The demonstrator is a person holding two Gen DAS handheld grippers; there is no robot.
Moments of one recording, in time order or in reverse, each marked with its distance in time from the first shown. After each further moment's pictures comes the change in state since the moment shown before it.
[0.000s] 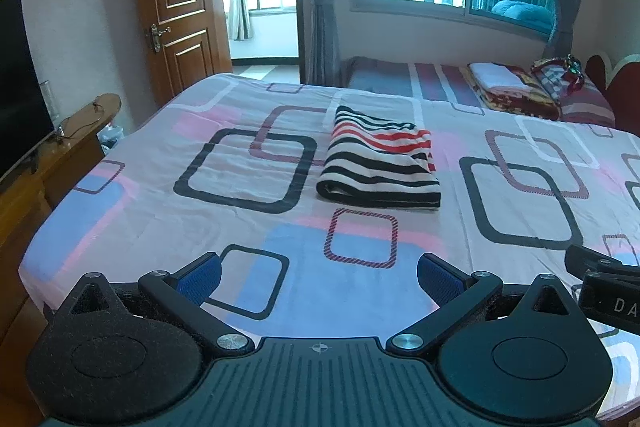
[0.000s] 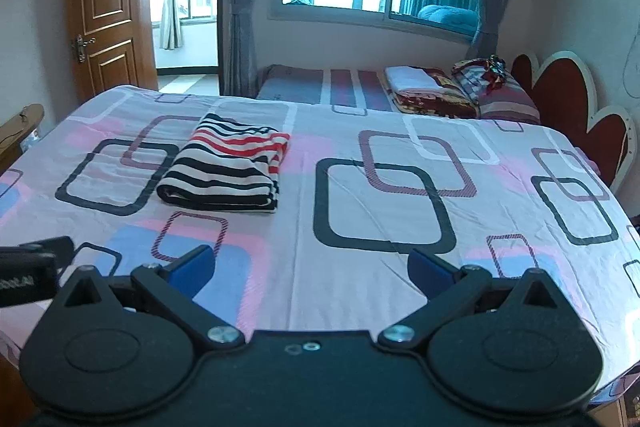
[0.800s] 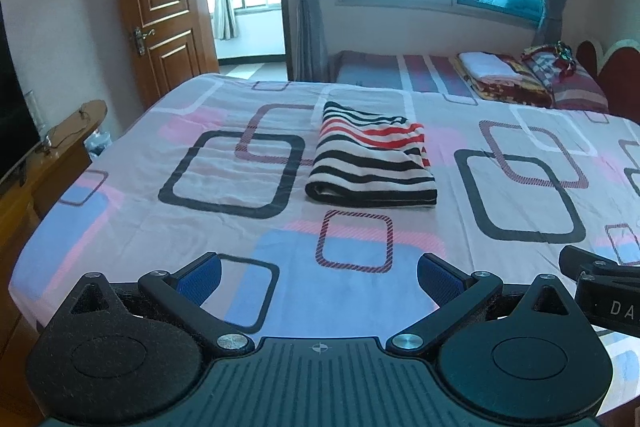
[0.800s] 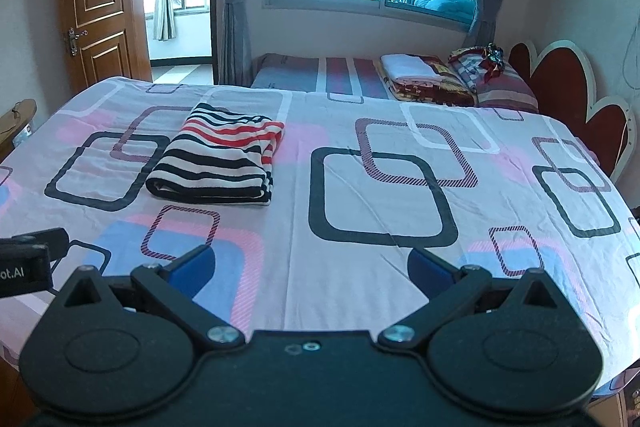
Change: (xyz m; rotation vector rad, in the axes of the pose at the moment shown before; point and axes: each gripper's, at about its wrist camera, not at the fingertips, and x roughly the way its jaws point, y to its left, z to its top) left arm 0.025 -0.013 0.009 0.053 0.007 -0.019; right arm 0.024 -0.001 0.001 0.008 0.036 -0.007
